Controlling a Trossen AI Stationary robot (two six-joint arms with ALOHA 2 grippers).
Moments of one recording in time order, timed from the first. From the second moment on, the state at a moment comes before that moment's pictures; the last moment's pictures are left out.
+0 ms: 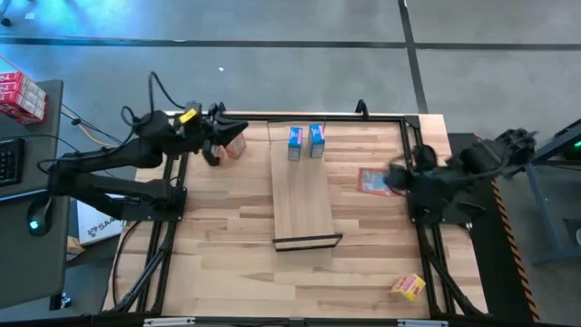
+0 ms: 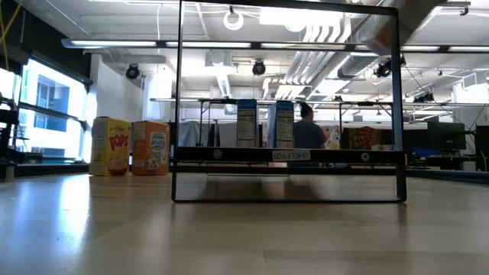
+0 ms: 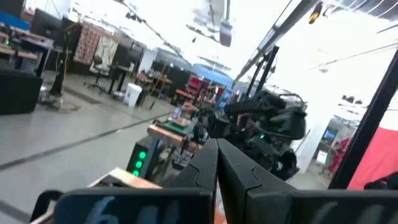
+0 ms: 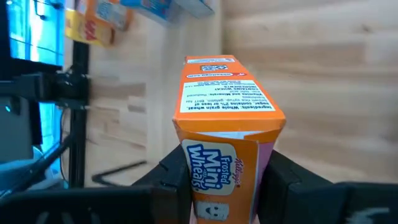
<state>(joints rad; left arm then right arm) 0.20 0.87 0.89 0.23 -0.01 -0.36 0.48 1.07 1.43 -1.49 0.49 1.93</state>
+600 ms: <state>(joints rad) 0.20 0.85 0.89 0.17 -0.01 -0.38 -0.17 1.54 1.45 -1.10 0.11 1.16</state>
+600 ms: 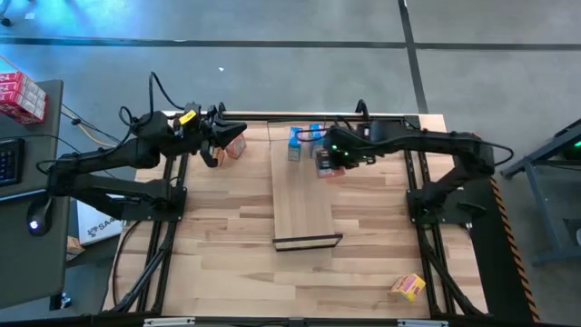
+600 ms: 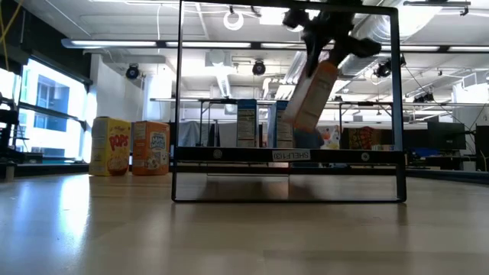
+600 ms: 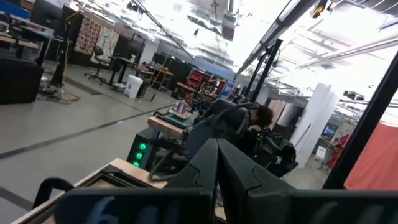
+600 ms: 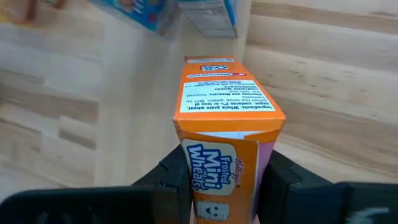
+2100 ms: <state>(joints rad) 0.20 0.85 0.89 0.18 -0.02 -0.39 -0.24 1.62 1.43 -1.02 0.06 1.08</state>
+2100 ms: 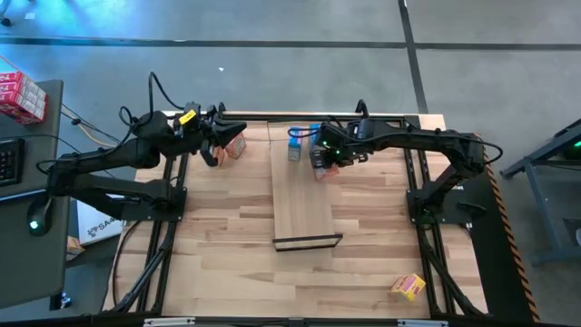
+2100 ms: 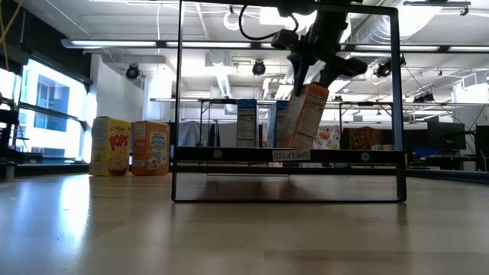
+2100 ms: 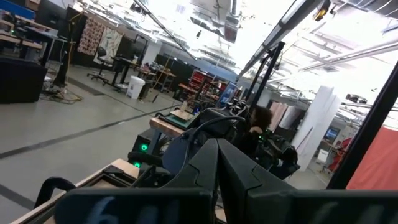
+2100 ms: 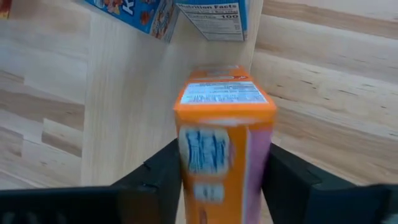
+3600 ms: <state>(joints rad) 0.20 0.86 0.89 0.17 -0.07 -0.39 -0.29 1.60 1.43 -1.03 -0.05 0.91</state>
